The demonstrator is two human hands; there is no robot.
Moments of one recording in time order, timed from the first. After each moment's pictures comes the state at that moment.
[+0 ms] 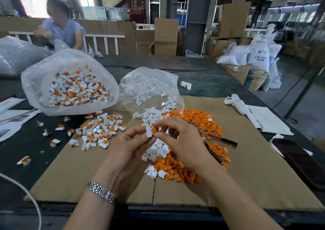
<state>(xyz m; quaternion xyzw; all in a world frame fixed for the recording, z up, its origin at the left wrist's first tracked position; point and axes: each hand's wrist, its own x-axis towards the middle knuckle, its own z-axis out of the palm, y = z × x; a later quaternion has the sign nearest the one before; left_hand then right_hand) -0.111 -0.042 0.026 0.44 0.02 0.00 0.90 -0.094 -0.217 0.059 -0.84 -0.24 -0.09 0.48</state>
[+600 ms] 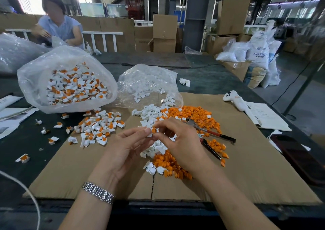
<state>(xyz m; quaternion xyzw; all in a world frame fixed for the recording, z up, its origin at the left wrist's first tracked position) -0.119 -0.042 0.034 0.49 0.09 -0.01 0.87 -0.100 -0.217 0.050 -0.84 -0.30 -0.18 0.42</state>
